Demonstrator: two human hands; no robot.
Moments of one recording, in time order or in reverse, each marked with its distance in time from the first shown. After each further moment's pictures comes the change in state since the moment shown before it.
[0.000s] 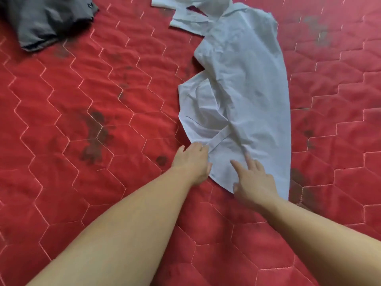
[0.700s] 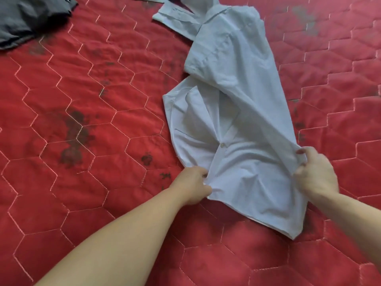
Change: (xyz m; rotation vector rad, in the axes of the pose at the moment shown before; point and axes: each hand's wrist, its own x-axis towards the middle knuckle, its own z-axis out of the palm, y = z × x) left_hand -0.007 0.018 0.054 -0.541 -0.137 -0.063; right_hand 0.016 0.128 0.000 0.376 0.366 0.446
